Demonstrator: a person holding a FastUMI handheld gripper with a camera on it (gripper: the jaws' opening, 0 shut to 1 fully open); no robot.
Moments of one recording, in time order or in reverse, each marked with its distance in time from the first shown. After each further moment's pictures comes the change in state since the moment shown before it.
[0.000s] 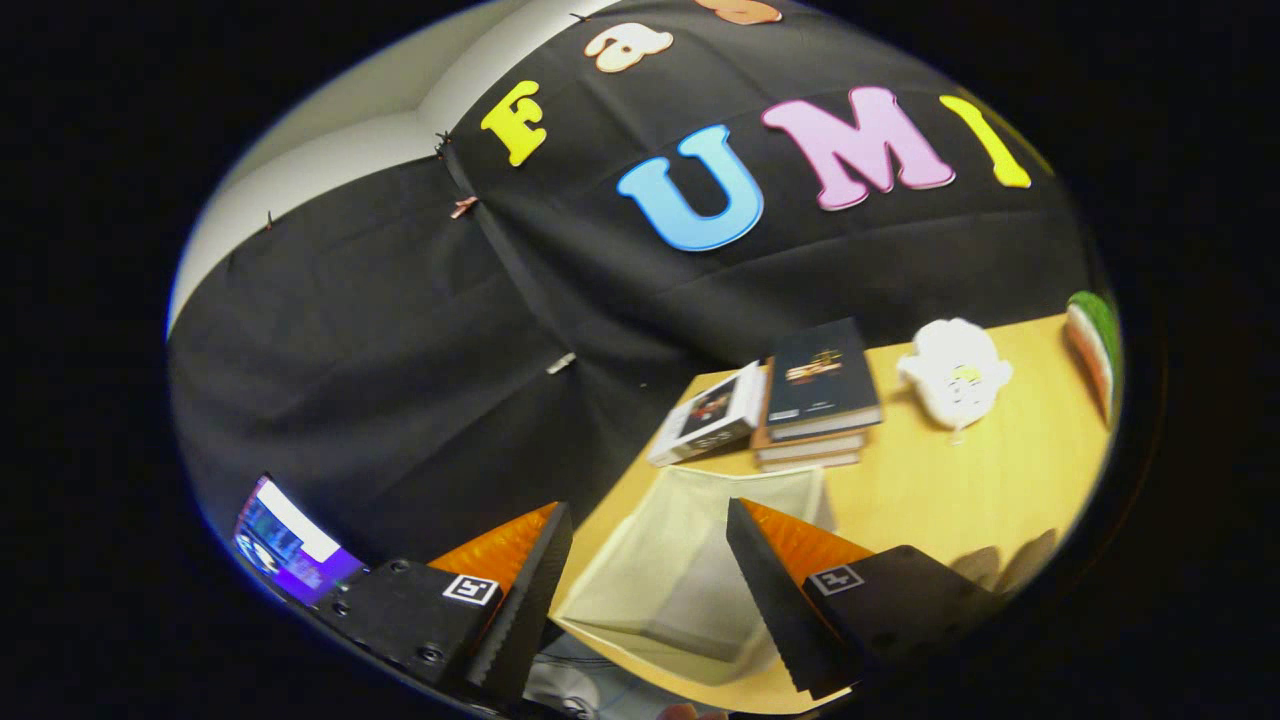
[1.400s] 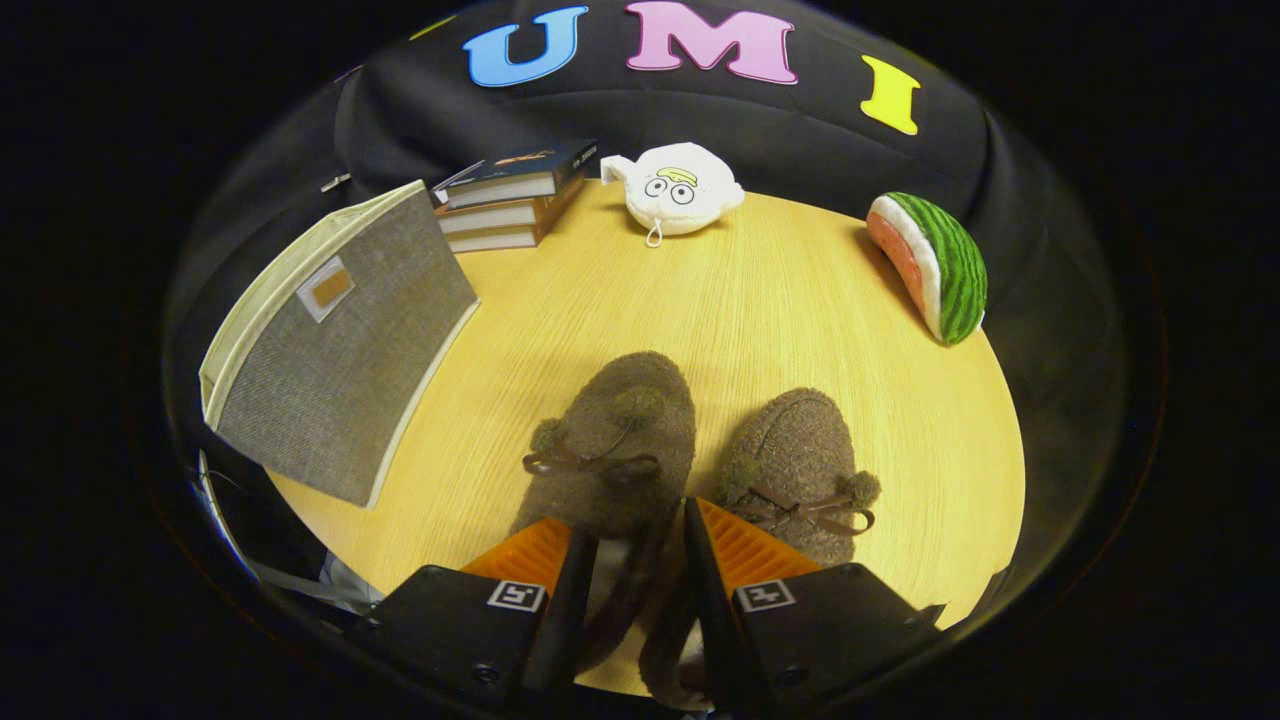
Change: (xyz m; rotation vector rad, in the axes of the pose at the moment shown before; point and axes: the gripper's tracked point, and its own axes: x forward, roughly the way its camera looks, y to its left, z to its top) arm -0.079 -0.275 -0.200 -0.135 0.442 -0.537
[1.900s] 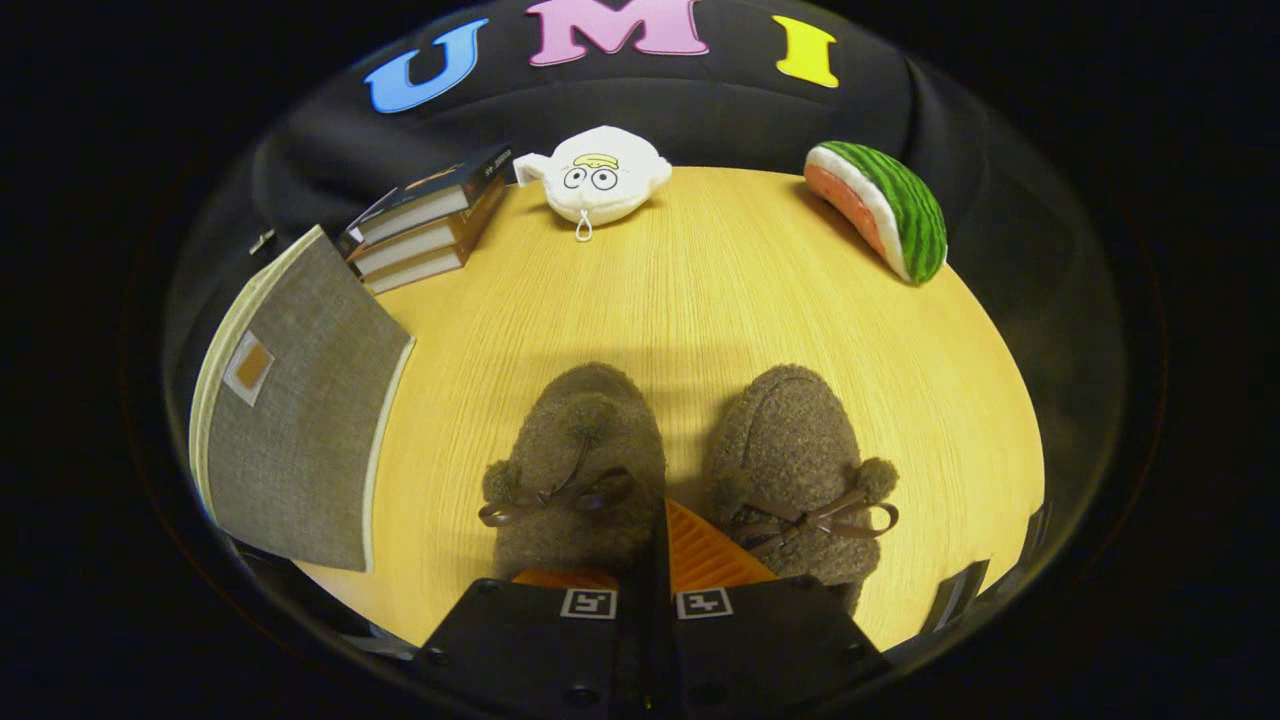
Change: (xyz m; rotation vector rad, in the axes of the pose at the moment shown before) arm 0.007 -0.010 0.008 0.239 0.026 -0.084
